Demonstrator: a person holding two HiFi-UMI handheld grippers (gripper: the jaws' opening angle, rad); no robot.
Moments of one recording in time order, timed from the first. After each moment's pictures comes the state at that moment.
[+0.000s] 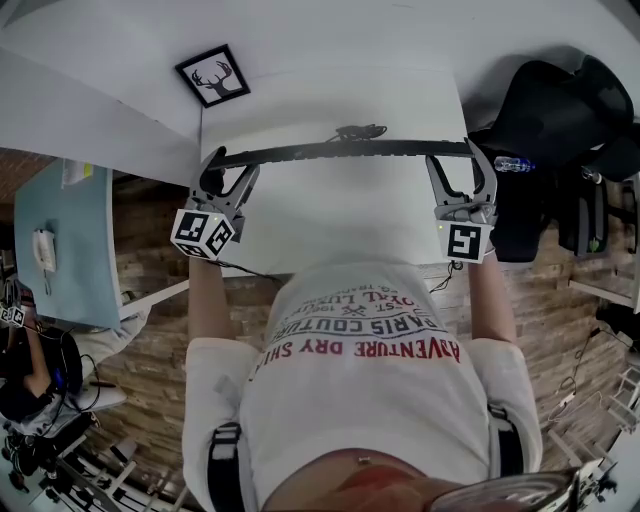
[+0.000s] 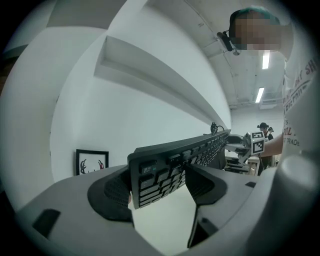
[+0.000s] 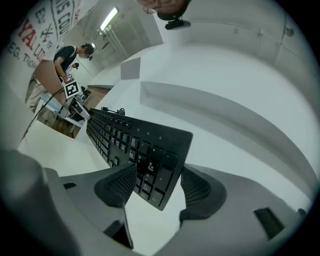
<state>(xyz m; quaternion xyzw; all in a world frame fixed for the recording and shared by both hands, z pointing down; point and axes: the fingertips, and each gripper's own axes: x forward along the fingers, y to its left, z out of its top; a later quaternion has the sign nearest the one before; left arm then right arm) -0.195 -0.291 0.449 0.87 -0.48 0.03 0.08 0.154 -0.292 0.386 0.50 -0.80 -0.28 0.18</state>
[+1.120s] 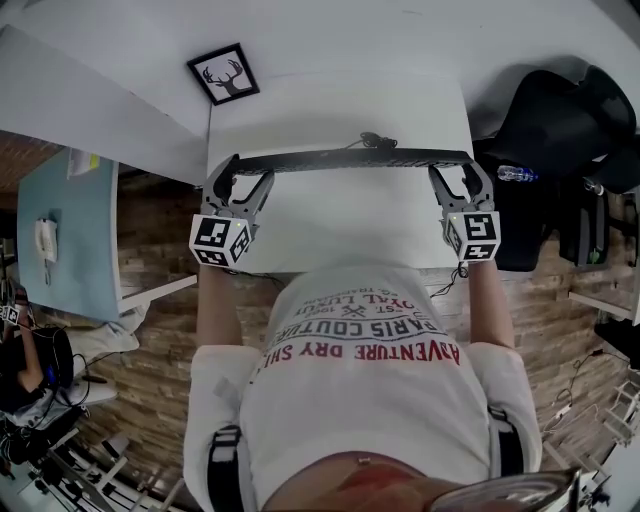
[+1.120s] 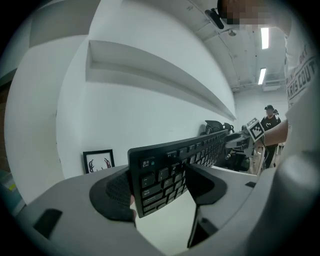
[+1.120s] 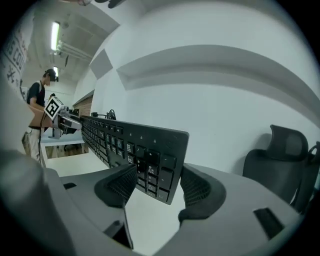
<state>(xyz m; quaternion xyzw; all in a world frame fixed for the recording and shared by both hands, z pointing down) -0.181 -0.269 0.457 0.85 -0.51 0.12 0.06 0.176 -0.299 0.468 0.50 -0.85 0.00 0.17</state>
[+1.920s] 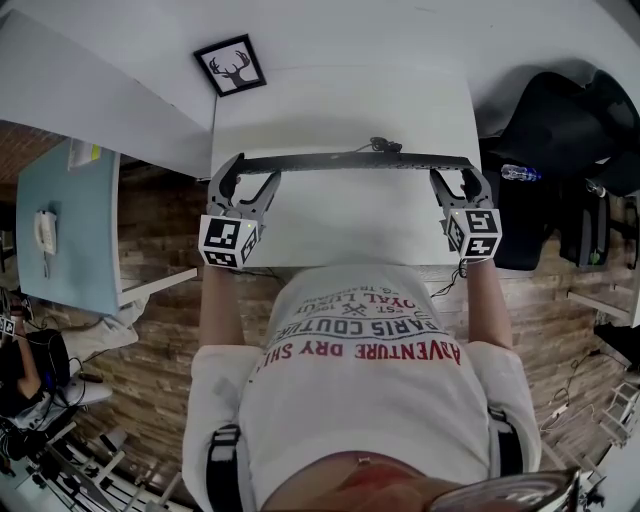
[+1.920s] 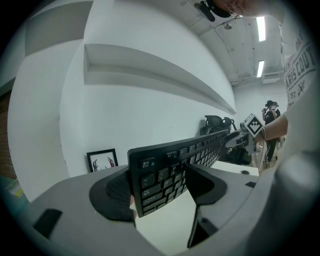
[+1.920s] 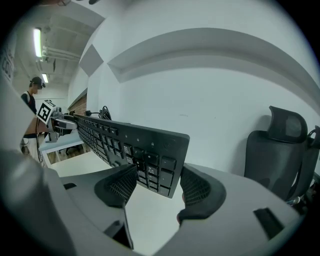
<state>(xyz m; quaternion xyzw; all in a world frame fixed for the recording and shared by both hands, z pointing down) -0.185 -0.258 0.463 0.84 -0.52 0.14 0.05 0.171 -0.294 0.501 0.51 -0.84 0.08 0.19</state>
